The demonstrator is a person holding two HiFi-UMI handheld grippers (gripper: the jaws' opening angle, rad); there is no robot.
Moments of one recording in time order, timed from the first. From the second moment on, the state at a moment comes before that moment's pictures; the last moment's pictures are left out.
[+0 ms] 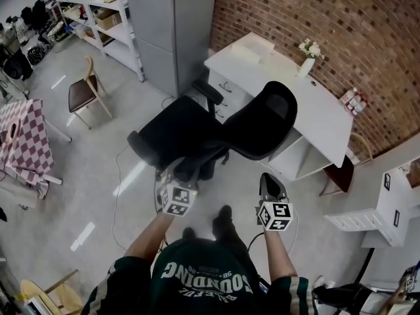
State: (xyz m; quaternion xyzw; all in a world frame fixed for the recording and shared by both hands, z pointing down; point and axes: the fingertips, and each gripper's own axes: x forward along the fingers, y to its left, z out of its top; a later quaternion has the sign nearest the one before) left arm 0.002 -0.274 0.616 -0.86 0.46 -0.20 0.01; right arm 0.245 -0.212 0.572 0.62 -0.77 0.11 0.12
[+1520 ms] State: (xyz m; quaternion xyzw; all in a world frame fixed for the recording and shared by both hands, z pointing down) left arm -0.156 -0.302 0.627 -0.86 0.49 -0.13 -0.05; right arm 0.245 -0.199 0.591 0.62 -0.76 0.13 0.12
